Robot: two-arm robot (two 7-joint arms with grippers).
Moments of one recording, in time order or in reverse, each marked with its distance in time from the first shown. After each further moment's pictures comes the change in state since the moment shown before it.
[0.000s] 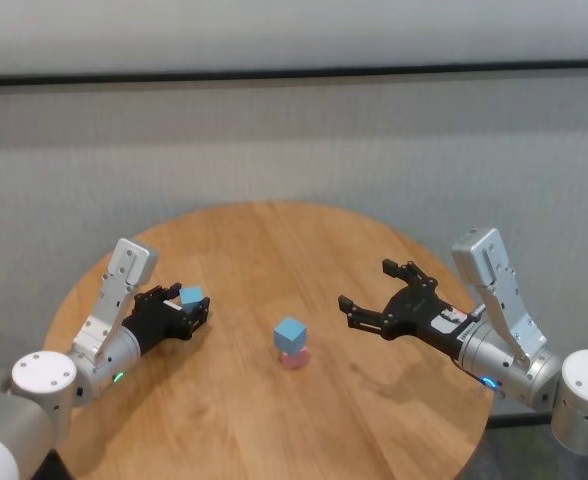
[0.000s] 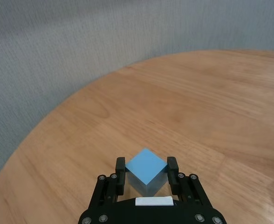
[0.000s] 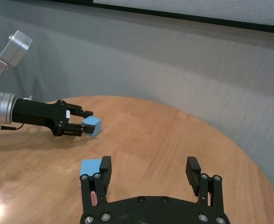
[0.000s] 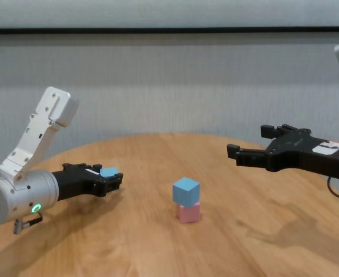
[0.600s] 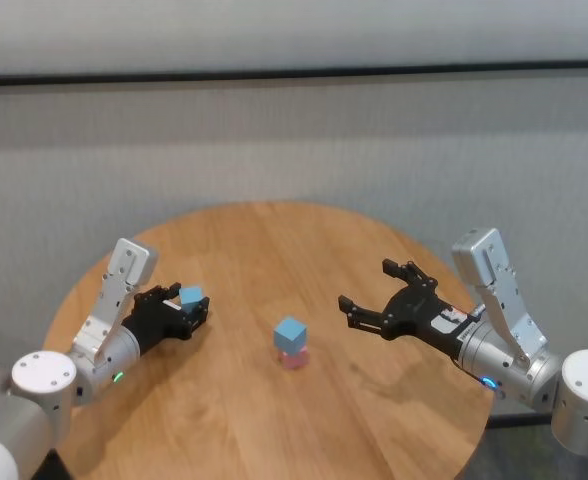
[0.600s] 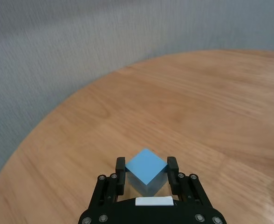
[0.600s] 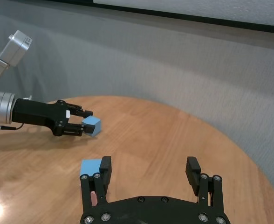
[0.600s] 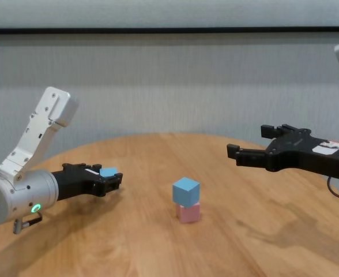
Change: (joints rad) left arm 0.045 0.016 -0.002 -0.092 0.000 0.034 0.002; right arm 0.000 0.000 0.000 0.000 0.000 0.000 0.000
